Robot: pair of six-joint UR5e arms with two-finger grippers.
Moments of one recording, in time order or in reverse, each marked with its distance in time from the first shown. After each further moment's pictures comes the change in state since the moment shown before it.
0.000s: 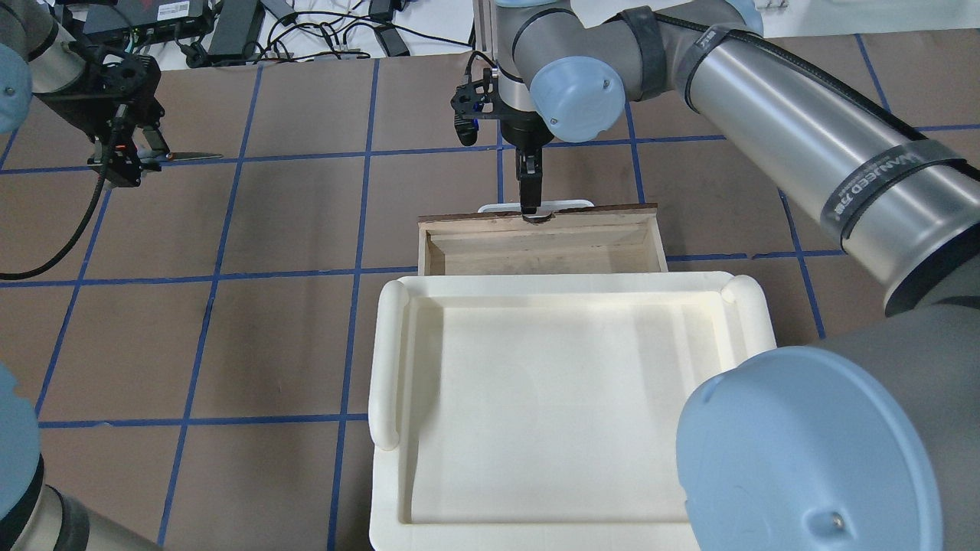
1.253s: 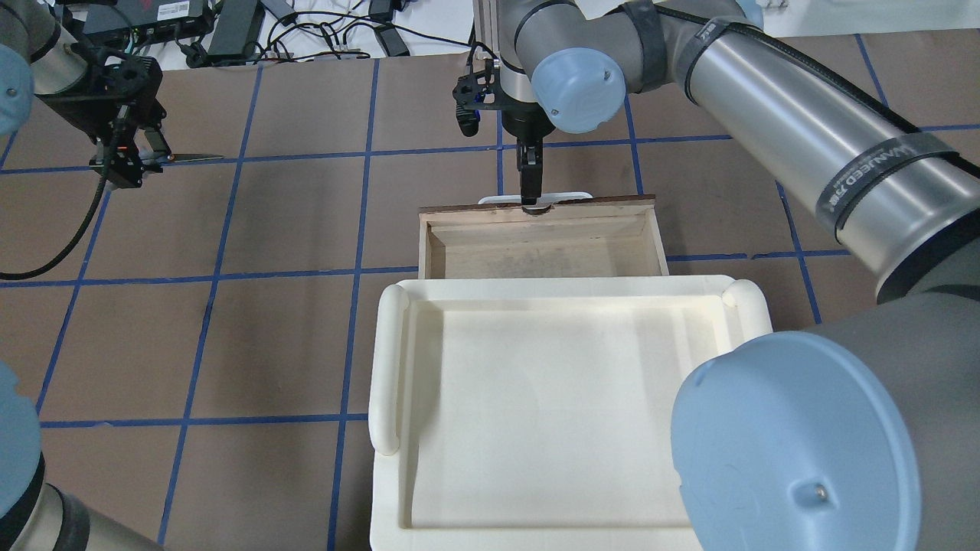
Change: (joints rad) left arm 0.000 -0.003 -0.001 -0.001 -0.001 0.000; right arm -0.007 0.016 -0.033 0.000 0.002 -0.003
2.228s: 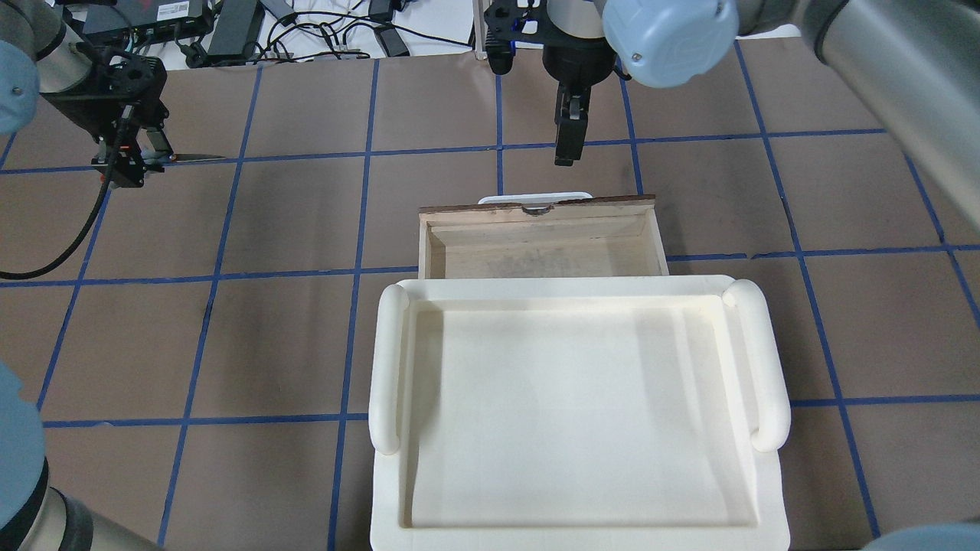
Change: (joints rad) left arm -0.035 0.010 -0.001 -0.003 0.034 -0.017; right arm -0.058 -0.297 0.075 0.088 -0.012 0.080
